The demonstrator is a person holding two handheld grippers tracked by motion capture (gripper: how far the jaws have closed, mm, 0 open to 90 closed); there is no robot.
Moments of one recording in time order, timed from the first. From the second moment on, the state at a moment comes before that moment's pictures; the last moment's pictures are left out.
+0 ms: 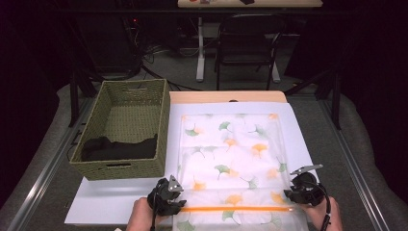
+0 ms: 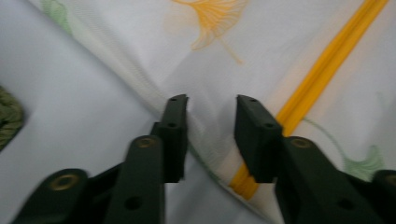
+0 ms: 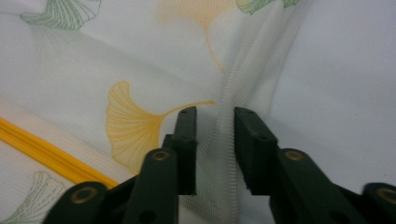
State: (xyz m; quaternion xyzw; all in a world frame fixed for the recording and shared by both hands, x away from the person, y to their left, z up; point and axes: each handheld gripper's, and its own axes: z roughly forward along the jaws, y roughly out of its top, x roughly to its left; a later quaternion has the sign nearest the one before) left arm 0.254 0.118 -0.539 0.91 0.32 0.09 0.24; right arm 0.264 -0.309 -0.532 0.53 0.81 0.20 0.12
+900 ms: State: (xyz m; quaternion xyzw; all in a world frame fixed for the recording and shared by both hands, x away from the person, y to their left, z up) left arm 0.284 0.130 -0.538 0.89 0.36 0.12 0.24; right arm 0.303 -0.300 -0.533 0.53 0.81 0.21 0.11
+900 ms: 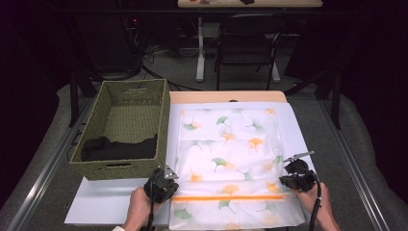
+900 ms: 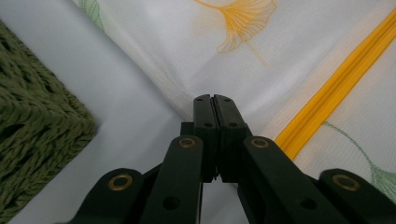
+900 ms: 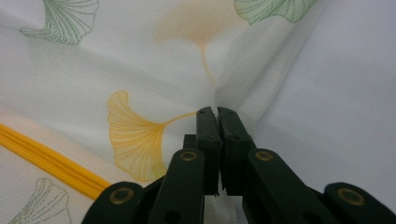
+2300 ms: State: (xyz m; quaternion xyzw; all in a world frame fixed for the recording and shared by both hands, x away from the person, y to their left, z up) left arm 0.256 0.114 -0.536 0.93 0.25 0.06 0.26; right arm 0.283 -0.303 -0.530 0.52 0.82 0.22 0.10
